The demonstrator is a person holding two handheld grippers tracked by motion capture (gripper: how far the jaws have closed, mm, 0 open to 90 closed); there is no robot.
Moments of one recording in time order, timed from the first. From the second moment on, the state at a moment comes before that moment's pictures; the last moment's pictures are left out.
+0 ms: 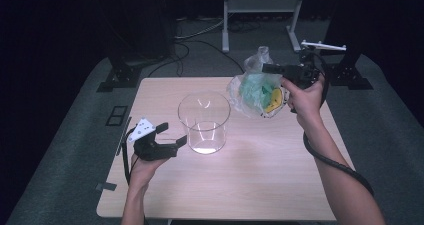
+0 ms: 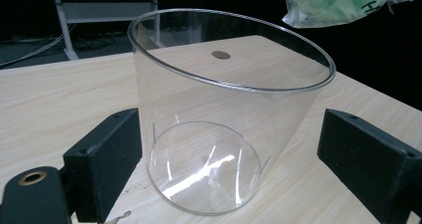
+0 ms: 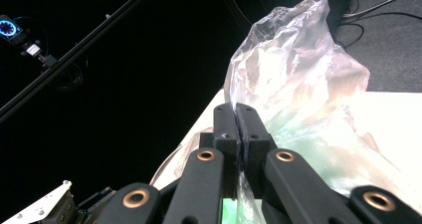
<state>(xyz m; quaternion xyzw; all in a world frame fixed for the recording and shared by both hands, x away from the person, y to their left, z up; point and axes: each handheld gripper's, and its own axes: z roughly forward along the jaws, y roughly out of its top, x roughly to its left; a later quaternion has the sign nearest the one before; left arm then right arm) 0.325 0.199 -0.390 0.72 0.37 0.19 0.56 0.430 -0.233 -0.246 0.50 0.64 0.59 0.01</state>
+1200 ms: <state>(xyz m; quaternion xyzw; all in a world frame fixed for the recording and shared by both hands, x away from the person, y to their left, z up) 0.326 0.197 -0.393 0.73 0.37 0.18 0.55 0.442 -0.243 -0.298 0.53 0.63 0.57 0.00</state>
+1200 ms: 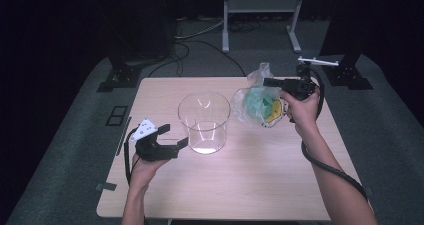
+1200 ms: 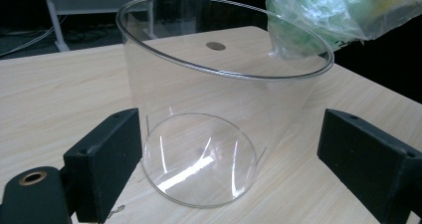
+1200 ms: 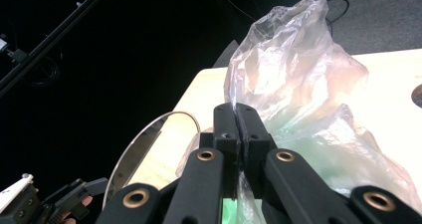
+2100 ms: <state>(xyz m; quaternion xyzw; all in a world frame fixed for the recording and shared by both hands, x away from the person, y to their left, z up) 0.328 0.195 -0.398 0.74 0.36 0.17 0.54 0.447 -0.244 -0.353 0.55 0.64 0.54 -0.03</state>
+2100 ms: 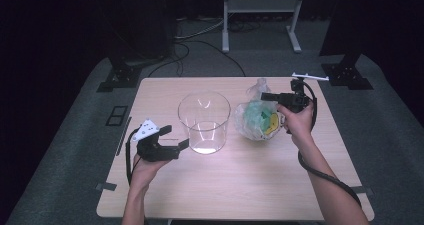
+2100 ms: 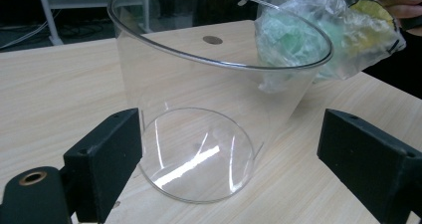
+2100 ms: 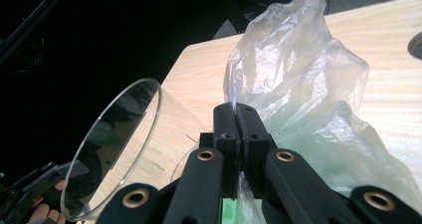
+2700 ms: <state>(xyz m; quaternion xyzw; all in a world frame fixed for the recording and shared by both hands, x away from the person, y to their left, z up) 0.329 0.194 -0.399 0.74 0.36 0.17 0.54 0.451 -0.233 -0.392 0.55 0.64 0.52 -0.05</state>
